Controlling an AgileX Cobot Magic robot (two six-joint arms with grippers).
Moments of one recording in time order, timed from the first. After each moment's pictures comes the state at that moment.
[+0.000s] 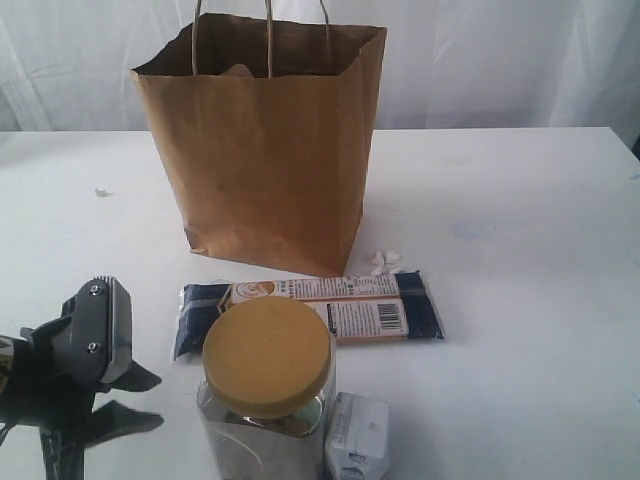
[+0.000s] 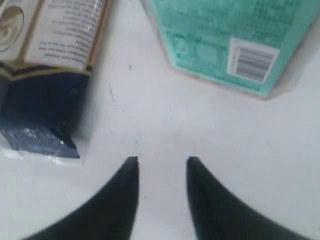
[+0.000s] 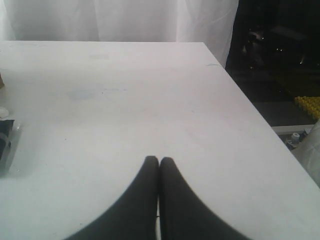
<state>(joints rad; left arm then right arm) -0.29 1.44 -0.40 1.67 -0.50 -0.69 -0.10 0.00 0.00 -0.05 0.33 0.04</state>
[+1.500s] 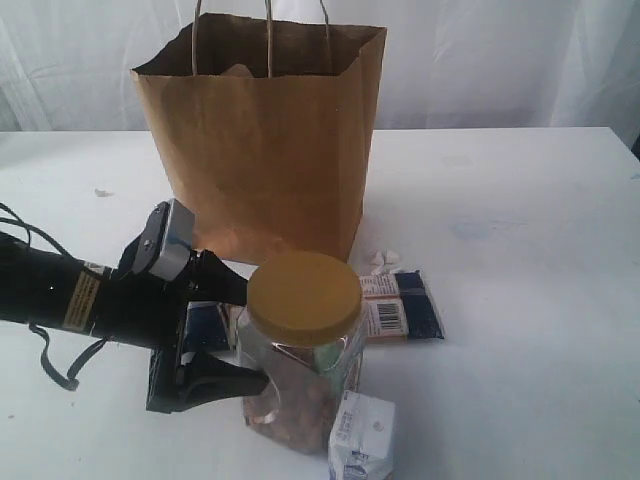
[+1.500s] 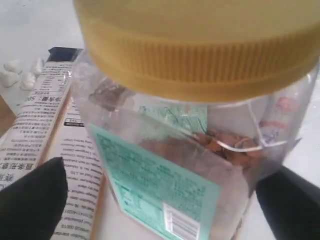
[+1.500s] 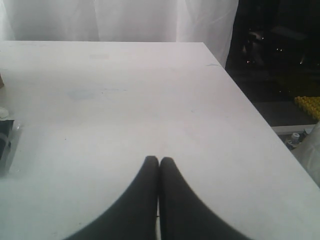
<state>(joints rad) -0.29 1.79 -0.72 1.55 -1.02 -0.68 -0.10 0.00 0.00 -0.05 0.33 0.04</state>
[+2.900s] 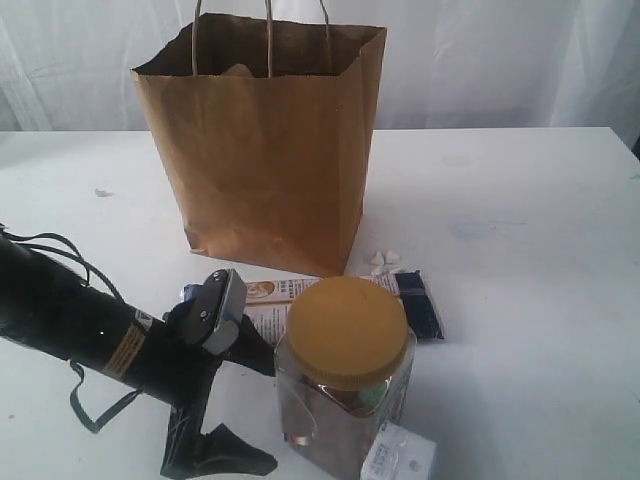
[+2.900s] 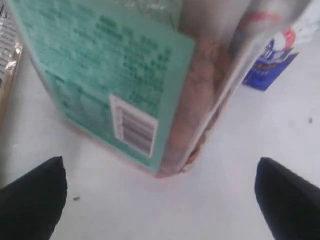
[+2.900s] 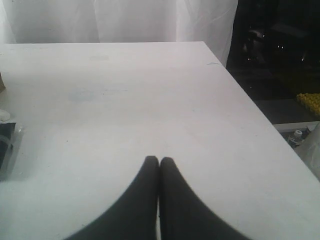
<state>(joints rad) -0.42 1.90 -0.74 1.66 -0.89 -0.68 -0.10 0.00 0.00 -0.05 0.33 0.06</state>
